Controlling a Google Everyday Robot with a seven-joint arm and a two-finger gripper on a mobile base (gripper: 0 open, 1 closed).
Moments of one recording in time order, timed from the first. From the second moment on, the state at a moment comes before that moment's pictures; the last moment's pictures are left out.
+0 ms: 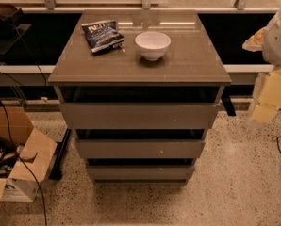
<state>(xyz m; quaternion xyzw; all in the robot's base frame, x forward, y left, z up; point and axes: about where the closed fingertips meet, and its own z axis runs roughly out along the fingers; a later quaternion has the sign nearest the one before) 0.438 -0.217 0.976 -0.60 0.78 -0.03 0.16</state>
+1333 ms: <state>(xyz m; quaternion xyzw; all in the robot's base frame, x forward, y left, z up) 0.440 -0.192 0.934 -0.62 0.76 -0.02 0.19</state>
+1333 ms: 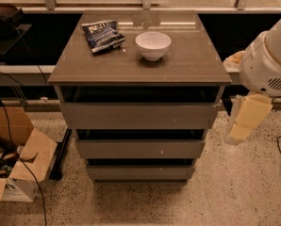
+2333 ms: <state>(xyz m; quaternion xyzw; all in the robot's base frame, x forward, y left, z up) 0.468 -0.162 0.868 -0.65 0.73 0.03 0.20</state>
